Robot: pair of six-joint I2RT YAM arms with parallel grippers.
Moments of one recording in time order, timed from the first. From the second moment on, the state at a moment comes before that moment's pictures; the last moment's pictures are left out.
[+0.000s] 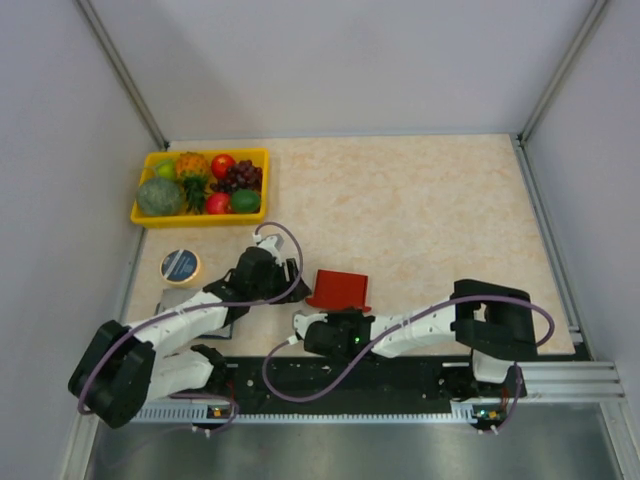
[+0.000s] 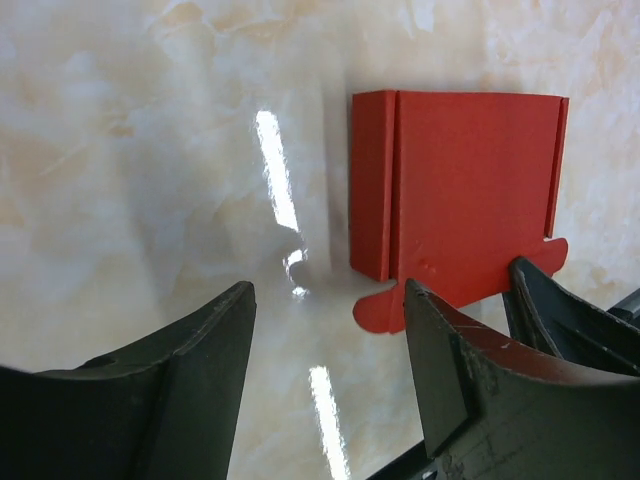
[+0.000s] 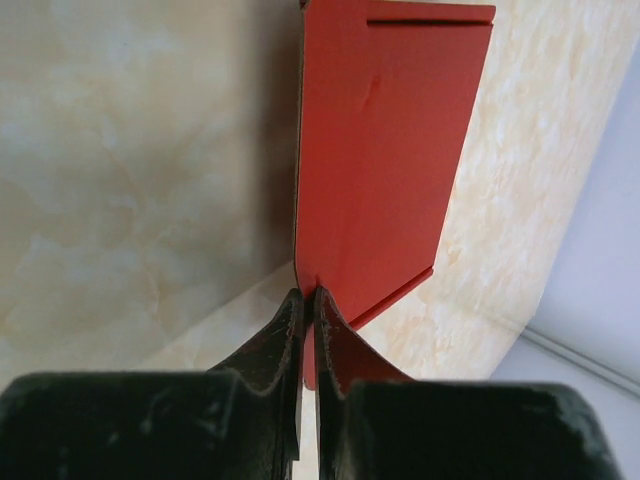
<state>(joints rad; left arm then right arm) -0.56 1.07 0.40 -0.05 0.15 -0.66 1.44 1.73 0.87 -0.29 0.75 -0.31</state>
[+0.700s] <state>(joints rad) -0.51 1.12 0.43 0.04 0.18 -0.66 1.41 1.43 0.83 -0.31 0.62 0.01</state>
